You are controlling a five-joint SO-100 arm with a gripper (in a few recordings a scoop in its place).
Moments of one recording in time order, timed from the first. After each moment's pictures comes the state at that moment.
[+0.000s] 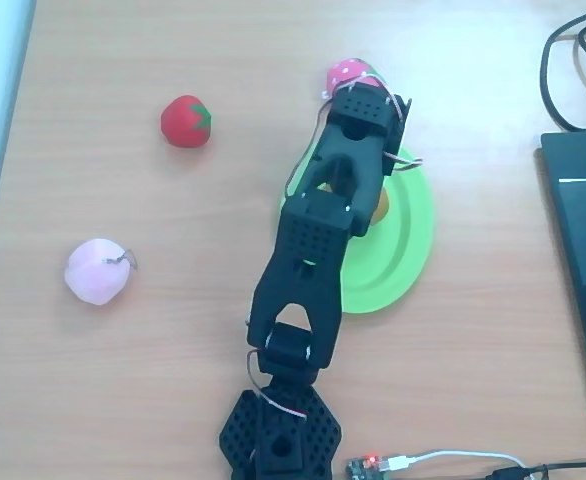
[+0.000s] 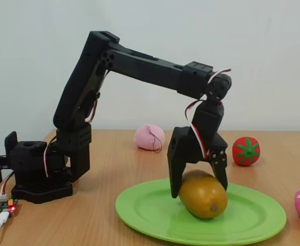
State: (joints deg) arm 21.3 65.5 70.6 101.6 -30.4
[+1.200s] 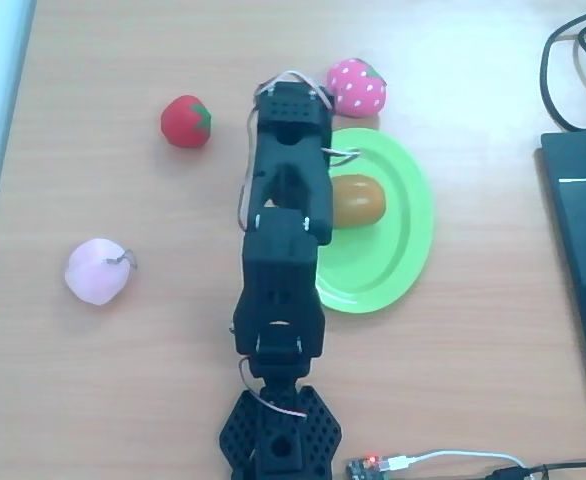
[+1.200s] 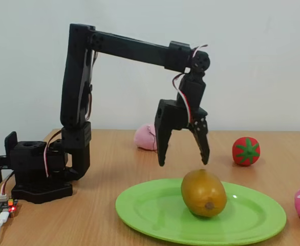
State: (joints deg) arm 4.1 84.0 87.8 102.8 -19.4
